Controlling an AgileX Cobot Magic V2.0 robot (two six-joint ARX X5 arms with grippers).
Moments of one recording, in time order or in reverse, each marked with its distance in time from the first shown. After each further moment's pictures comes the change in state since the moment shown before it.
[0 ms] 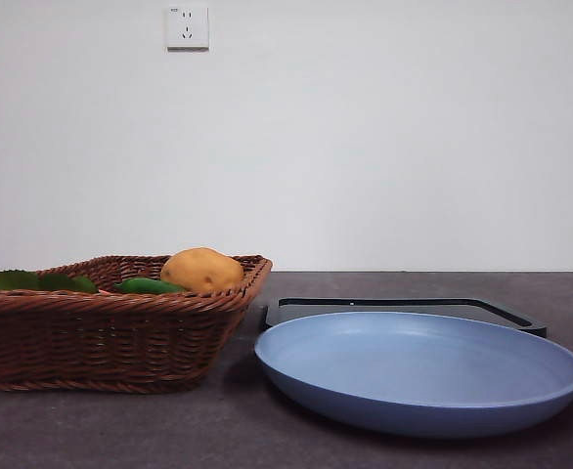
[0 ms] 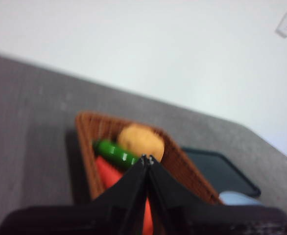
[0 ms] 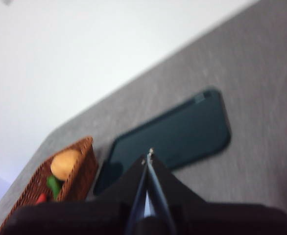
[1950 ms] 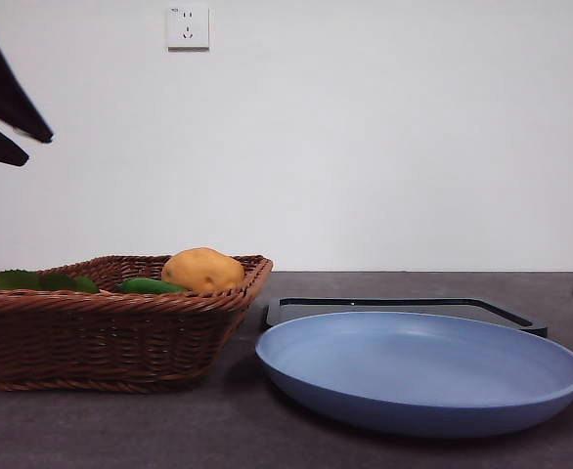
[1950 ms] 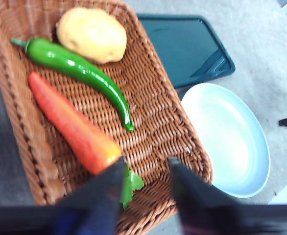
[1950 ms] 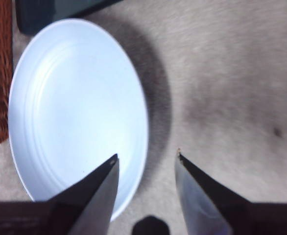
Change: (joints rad) left arm -0.185 0.906 0.653 -0.431 0.114 0.299; right arm 0.031 1.037 0.492 -0.402 -0.258 -0.314
